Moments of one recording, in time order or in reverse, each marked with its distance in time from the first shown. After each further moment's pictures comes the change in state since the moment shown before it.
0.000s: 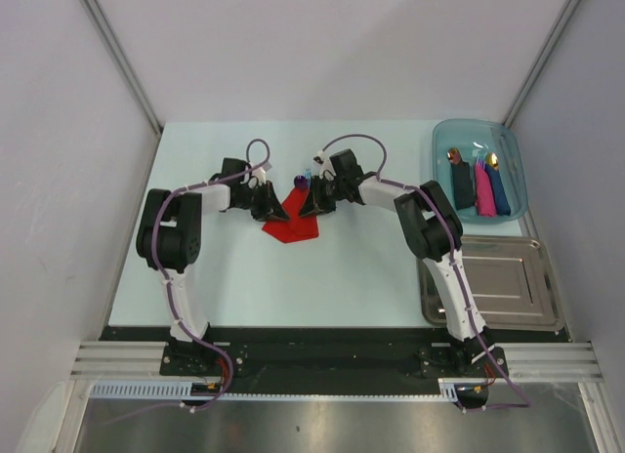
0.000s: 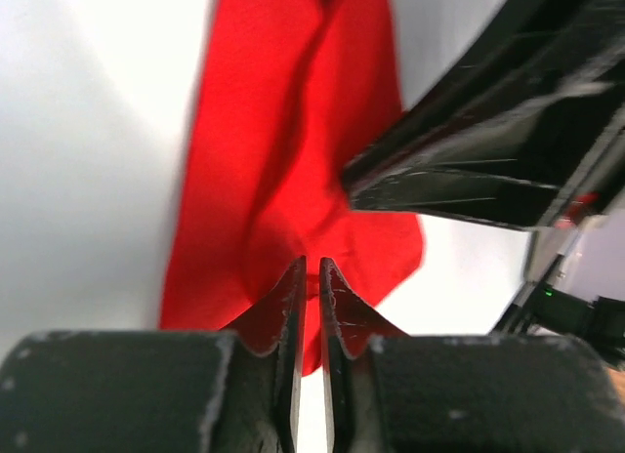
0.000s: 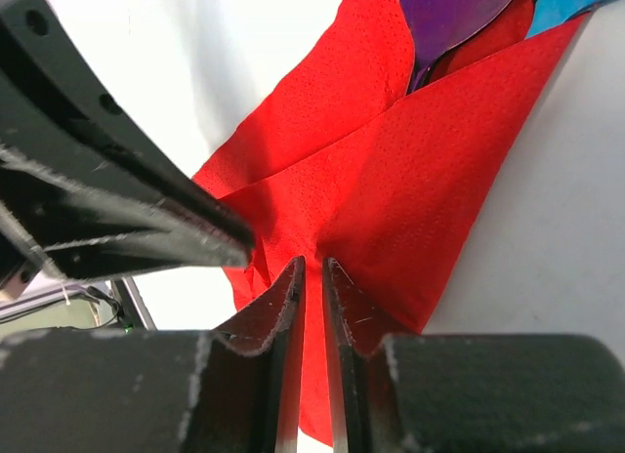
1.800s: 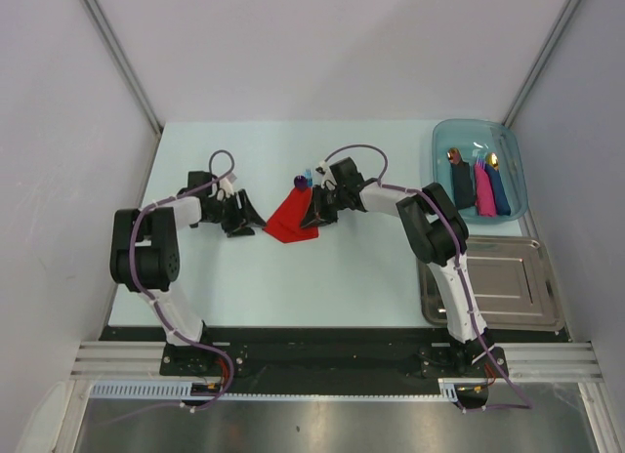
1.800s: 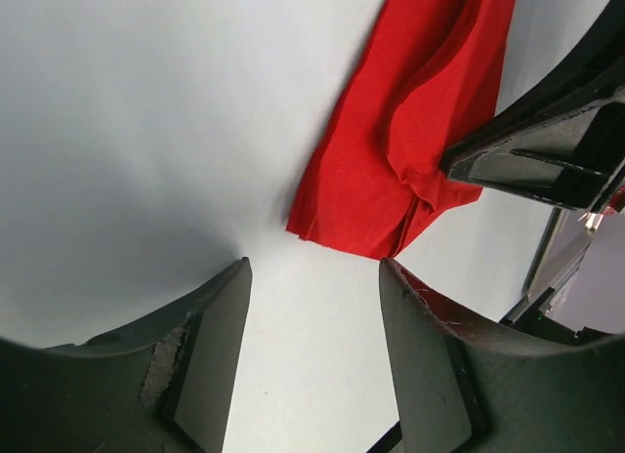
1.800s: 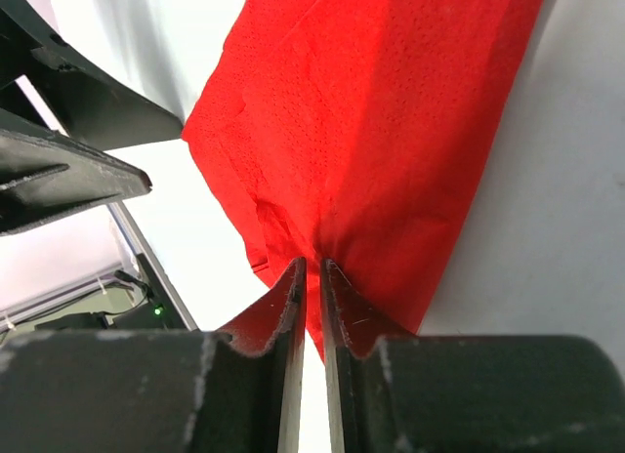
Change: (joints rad) left arm 0.179 -0.199 -0.206 -0.076 -0.068 0.009; right arm 0.021 -0.080 -0.130 -0.019 0.010 0.088
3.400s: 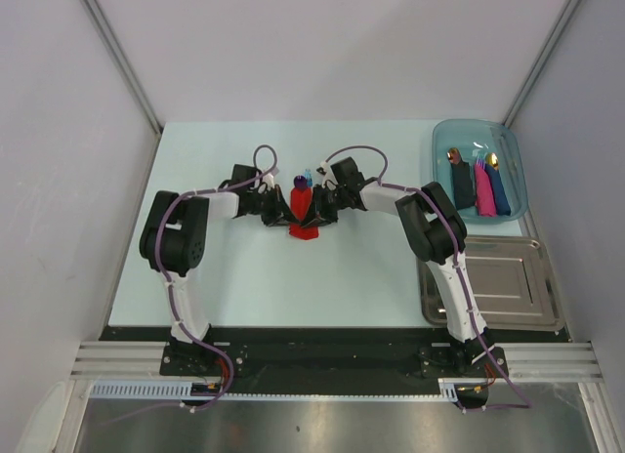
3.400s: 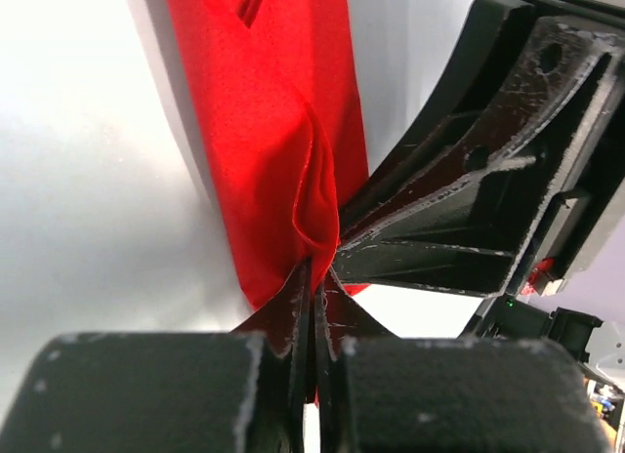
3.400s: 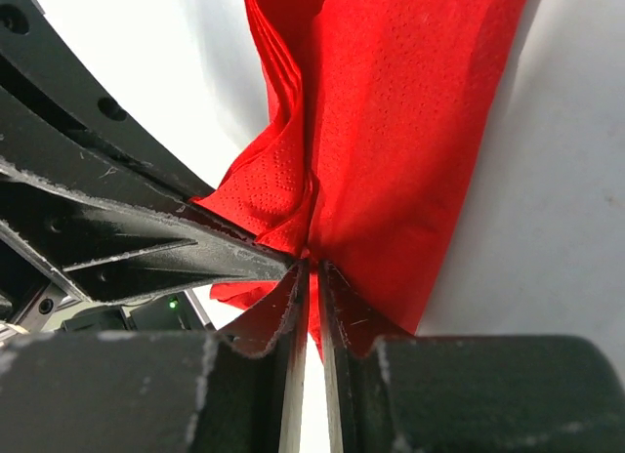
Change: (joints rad) left arm -0.254 0.178 0.121 0.224 0.059 -0.181; right arm -0.008 0.028 0.024 -0.006 -0.047 0.026
